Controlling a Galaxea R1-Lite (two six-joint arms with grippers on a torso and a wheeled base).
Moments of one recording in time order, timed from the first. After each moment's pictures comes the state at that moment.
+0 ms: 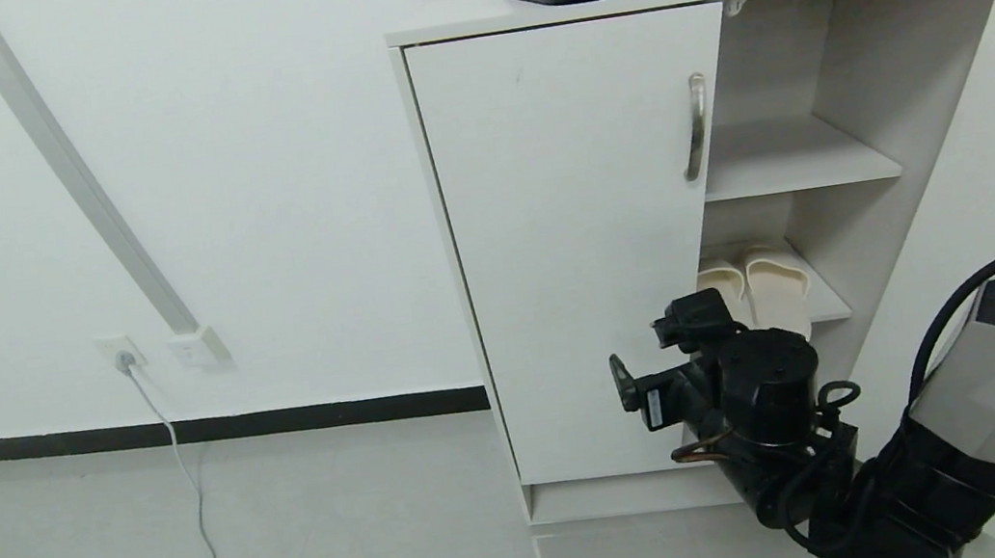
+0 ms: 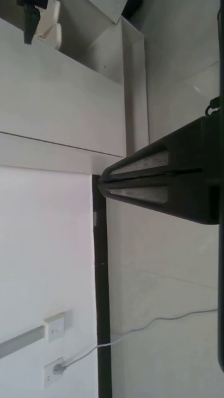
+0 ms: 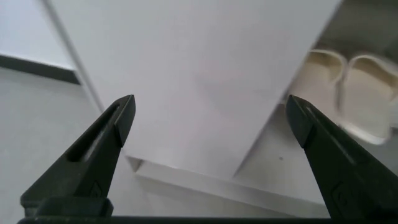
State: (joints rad) left arm 0.00 0.00 0.00 0.00 -0.04 0.01; right arm 0.75 2.13 -0.75 -1.34 -0.56 -0.02
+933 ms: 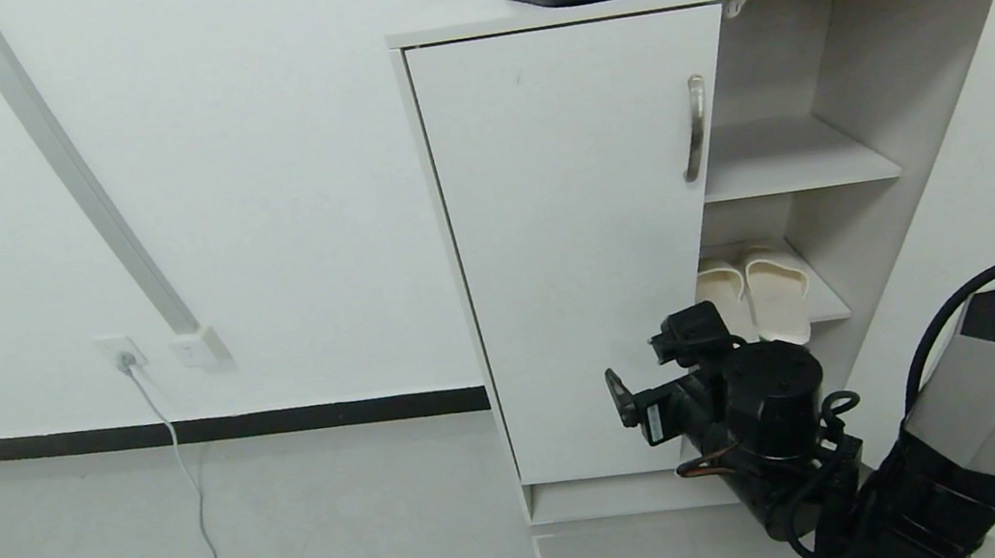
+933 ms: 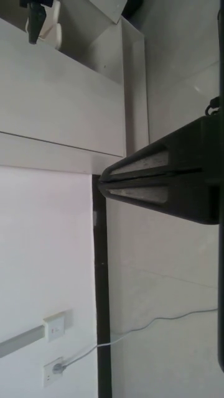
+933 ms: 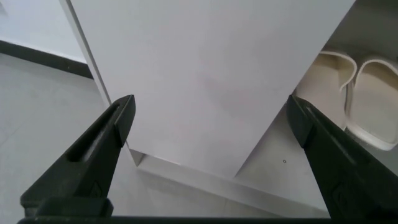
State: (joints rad) left arm 0.00 0.00 0.00 0.00 -0.04 0.01; right arm 0.75 2.14 -0.71 -1.38 -0.52 -0.04
